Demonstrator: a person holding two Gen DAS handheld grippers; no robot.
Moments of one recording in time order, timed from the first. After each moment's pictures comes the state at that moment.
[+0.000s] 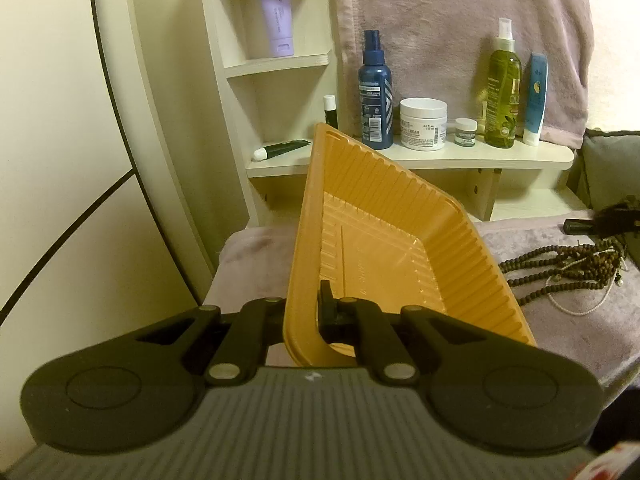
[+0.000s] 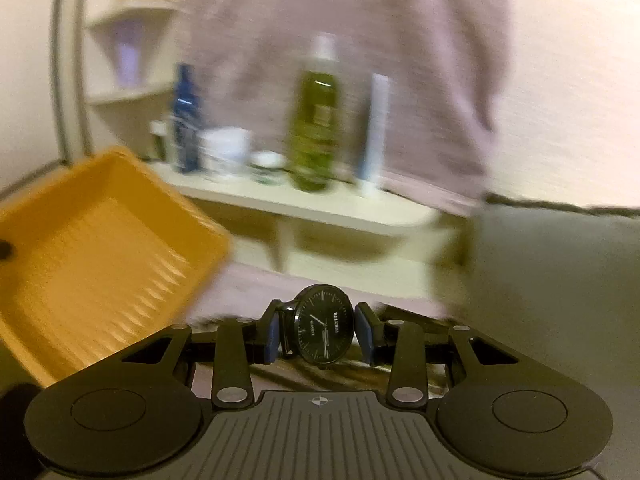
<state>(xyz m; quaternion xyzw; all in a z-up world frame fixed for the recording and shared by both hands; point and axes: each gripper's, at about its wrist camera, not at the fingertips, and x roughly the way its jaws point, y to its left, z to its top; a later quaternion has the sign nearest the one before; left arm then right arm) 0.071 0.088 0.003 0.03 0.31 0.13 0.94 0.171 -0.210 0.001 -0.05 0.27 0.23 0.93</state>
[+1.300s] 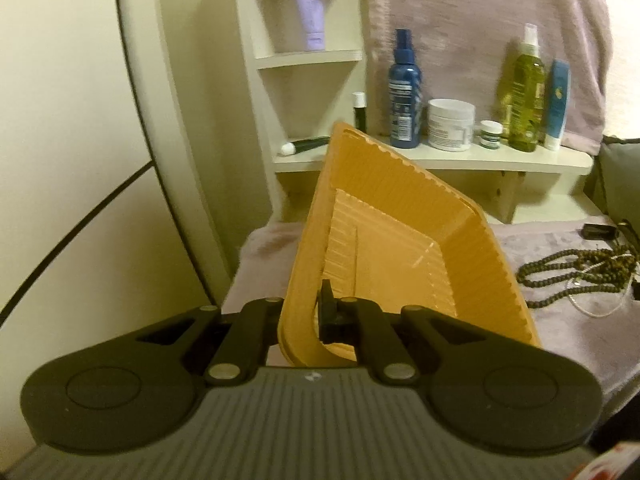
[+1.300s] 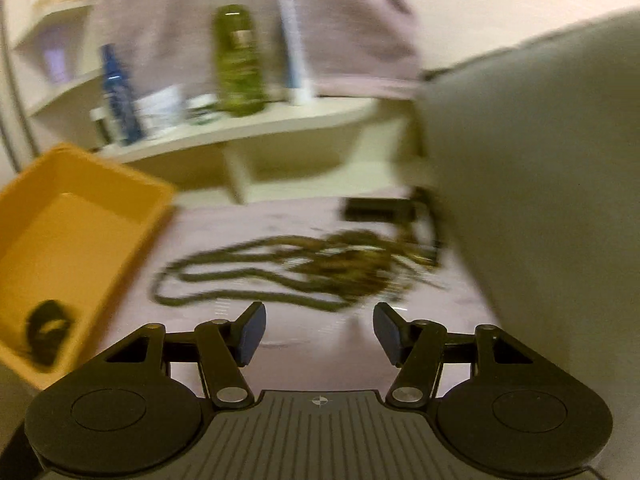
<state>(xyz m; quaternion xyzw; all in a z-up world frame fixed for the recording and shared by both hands) 0.066 0.108 -0.004 0.01 0.30 0.15 0.94 0.158 -0.259 -0.059 0.06 0.35 0.13 0.93</state>
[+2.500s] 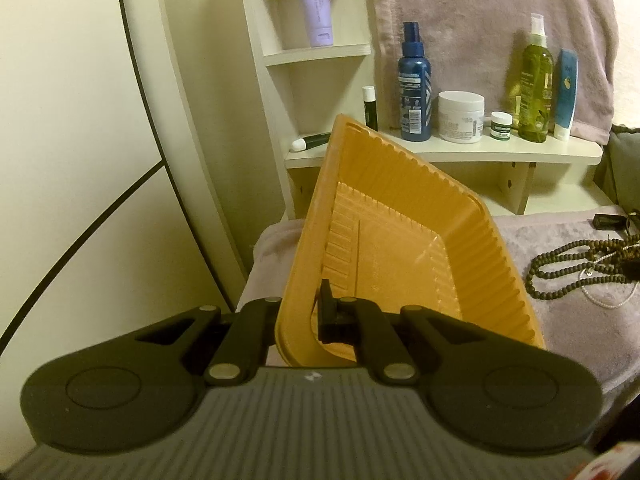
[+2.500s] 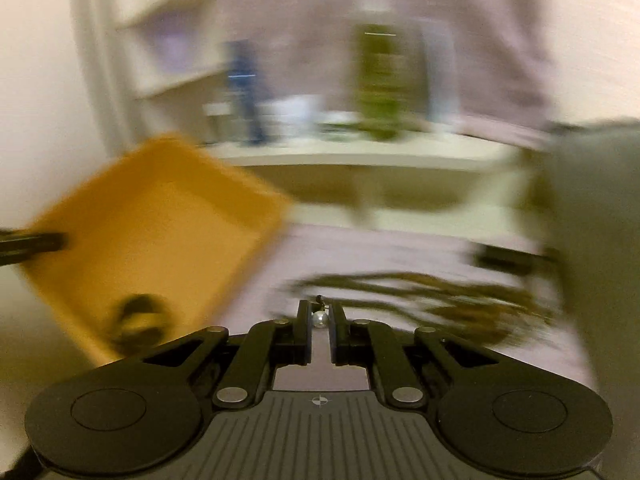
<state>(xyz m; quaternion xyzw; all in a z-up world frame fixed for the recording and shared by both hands) 0.065 0.109 -0.004 0.03 0.31 0.16 0.94 0.145 -0.184 -0.030 0.02 0.31 0.32 0.90</state>
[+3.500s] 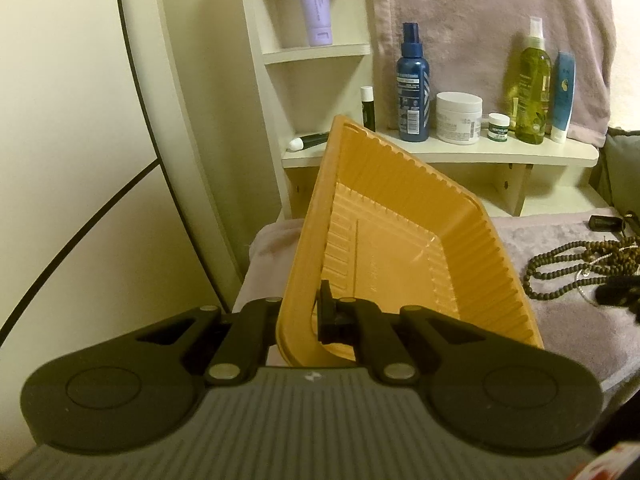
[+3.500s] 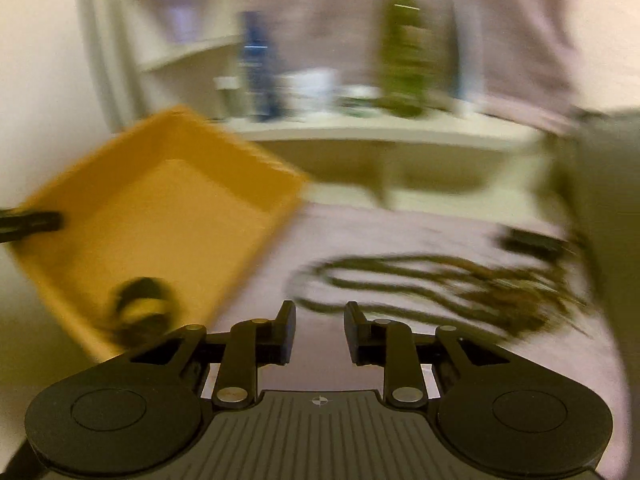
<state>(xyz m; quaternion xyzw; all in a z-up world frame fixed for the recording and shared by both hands) 0.065 0.112 -0.004 0.02 0.31 0.15 0.94 0.156 -0.181 -0.052 0.02 0.33 0.27 0.90</state>
